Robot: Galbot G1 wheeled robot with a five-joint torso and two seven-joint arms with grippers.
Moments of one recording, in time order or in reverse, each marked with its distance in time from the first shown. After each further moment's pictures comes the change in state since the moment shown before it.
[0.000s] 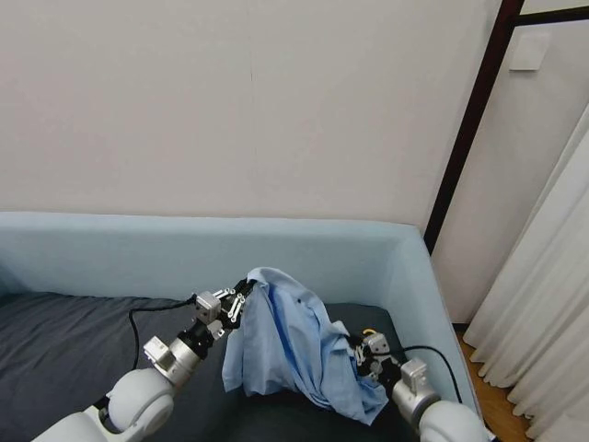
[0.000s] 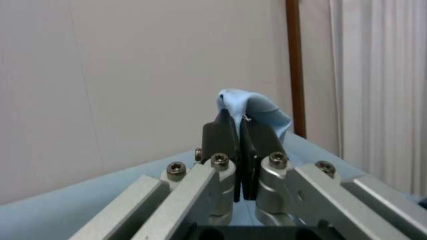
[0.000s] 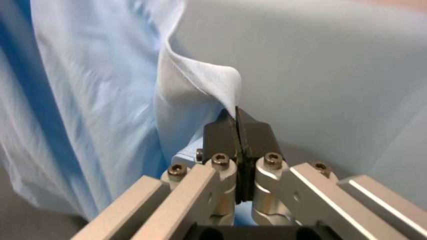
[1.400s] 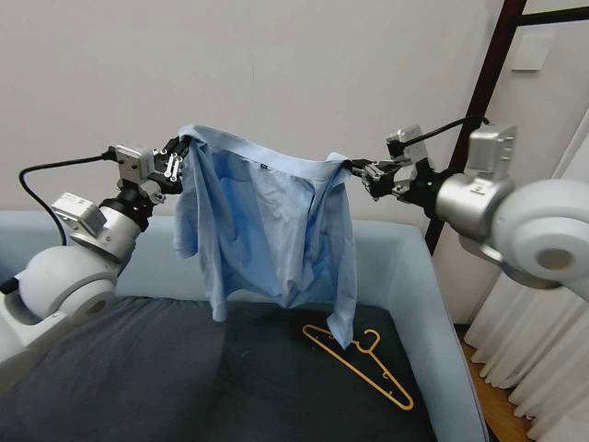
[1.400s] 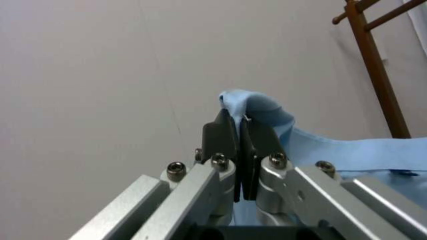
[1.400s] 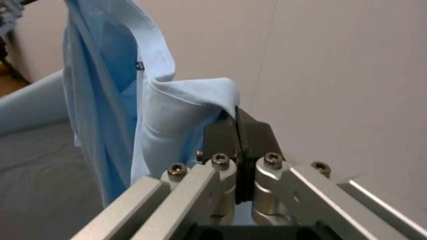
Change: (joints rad) left arm -0.397 0.384 -0.103 -0.352 -0.226 0.301 -0.357; right arm 0.998 -0.341 -0.127 0.321 0.931 -0.304 0.222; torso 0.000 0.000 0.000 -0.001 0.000
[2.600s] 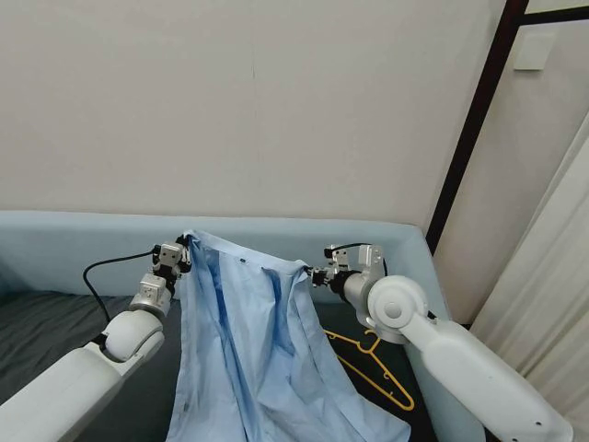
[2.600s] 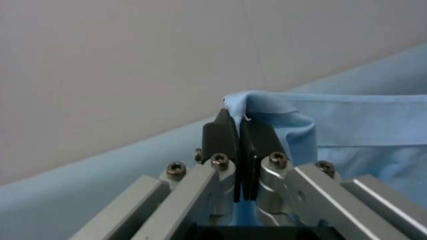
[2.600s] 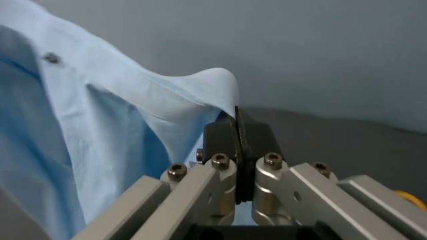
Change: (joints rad) left arm 0.202 -0.545 0.178 0.673 0.485 -0.016 -0.012; right arm -0.513 0.594 -0.089 -0.639 -0.455 0.014 0.038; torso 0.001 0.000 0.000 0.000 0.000
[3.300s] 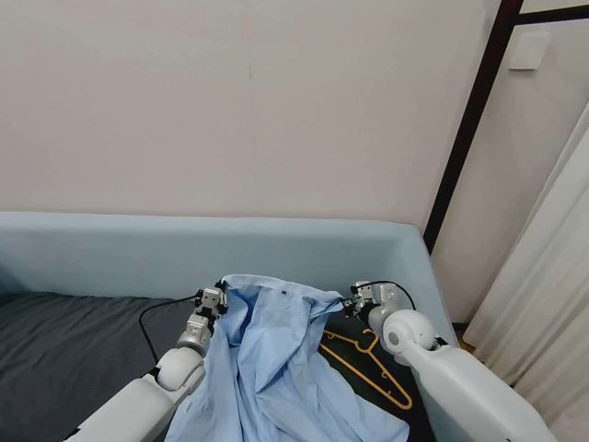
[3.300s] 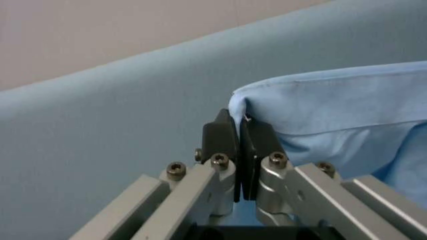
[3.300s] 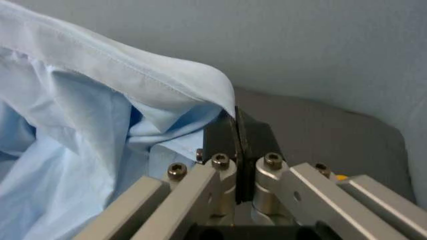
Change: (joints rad) left arm 0.020 -0.142 0.039 0.218 -0.015 -0.090 0.041; right arm -0.024 0.058 -0.023 -0.262 -0.284 0.078 -0.187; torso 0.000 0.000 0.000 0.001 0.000
